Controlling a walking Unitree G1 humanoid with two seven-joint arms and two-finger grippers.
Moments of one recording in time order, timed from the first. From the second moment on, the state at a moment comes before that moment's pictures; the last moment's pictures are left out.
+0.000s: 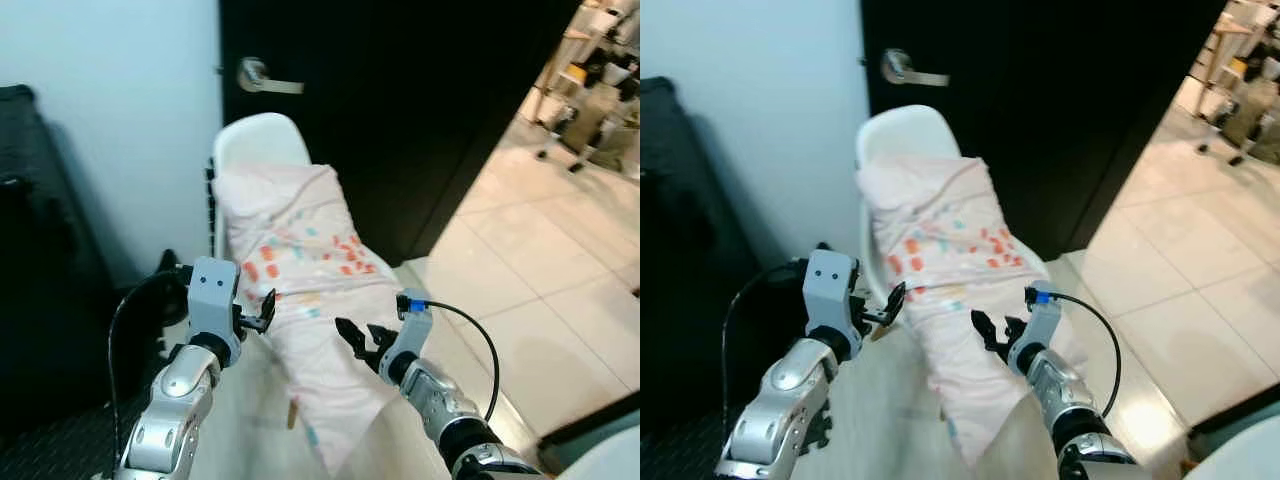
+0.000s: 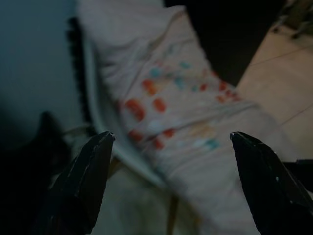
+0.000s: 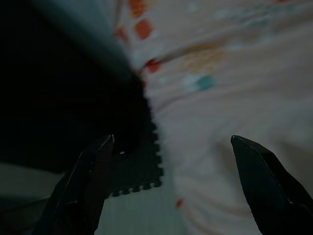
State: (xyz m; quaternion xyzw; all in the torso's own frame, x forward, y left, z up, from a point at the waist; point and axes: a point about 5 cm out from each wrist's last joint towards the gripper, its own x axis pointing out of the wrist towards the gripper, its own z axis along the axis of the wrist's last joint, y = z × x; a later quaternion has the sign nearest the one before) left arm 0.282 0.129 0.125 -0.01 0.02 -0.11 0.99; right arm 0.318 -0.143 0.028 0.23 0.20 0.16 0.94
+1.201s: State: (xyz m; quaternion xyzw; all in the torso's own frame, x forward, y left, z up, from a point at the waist) left arm 0.279 0.128 0.106 -0.01 0.04 -0.12 0.99; right arm 0.306 -0.153 0.011 0.20 0.24 0.13 0.94
